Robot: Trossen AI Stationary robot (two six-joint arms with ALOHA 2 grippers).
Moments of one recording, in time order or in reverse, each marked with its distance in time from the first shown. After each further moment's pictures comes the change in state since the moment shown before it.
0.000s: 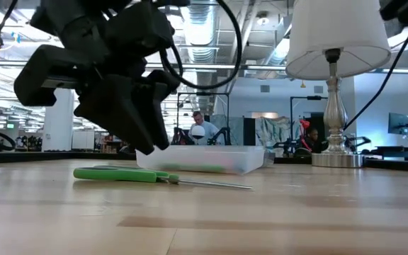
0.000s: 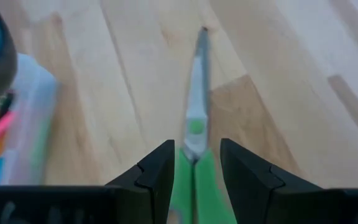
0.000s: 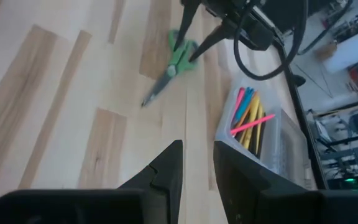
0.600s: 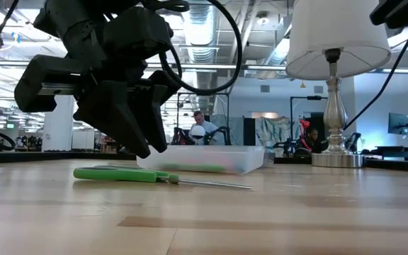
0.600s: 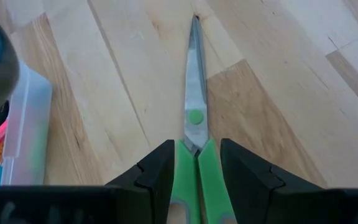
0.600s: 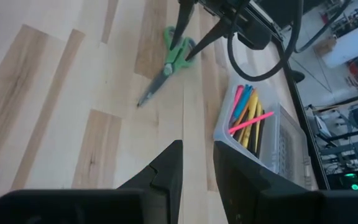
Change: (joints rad) left arm 0.019 0.000 0.001 -0.027 0.039 0.093; right arm -0.016 0.000 0.000 0.005 -0.004 0.001
